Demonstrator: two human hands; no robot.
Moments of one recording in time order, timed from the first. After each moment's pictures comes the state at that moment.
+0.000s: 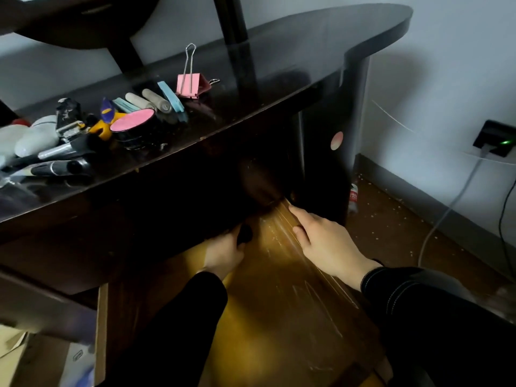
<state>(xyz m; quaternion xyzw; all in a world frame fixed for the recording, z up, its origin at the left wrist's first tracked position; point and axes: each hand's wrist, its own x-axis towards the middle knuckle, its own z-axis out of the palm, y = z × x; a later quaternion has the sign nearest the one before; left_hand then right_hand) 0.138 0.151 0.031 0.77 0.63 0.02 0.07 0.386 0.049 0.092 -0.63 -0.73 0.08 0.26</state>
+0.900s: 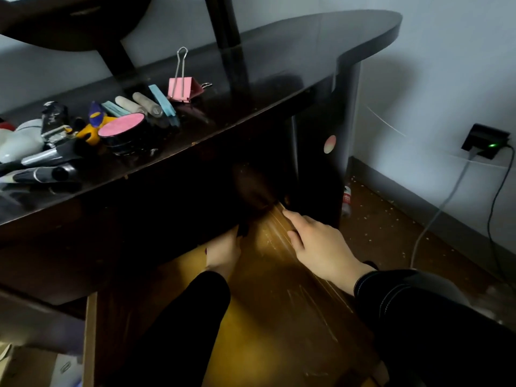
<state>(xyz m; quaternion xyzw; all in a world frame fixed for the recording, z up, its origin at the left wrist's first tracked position) 0.155 0.158 0.026 0.76 0.64 0.10 0.08 0.384 0.050 0.092 -0.64 -0.72 0.07 0.26</state>
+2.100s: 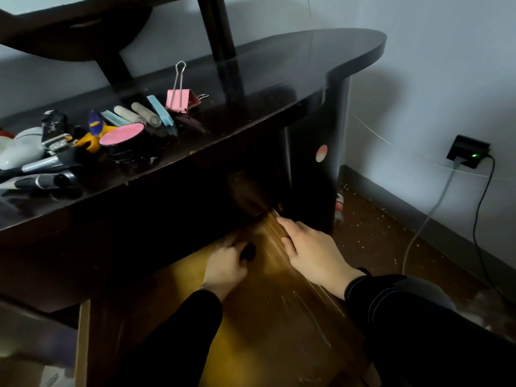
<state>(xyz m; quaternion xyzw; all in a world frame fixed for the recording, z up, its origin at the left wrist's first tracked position) 0.165 0.128 0.041 0.82 0.57 0.03 0.07 0.385 0.049 0.090 -0.64 -0.73 0.06 0.26</state>
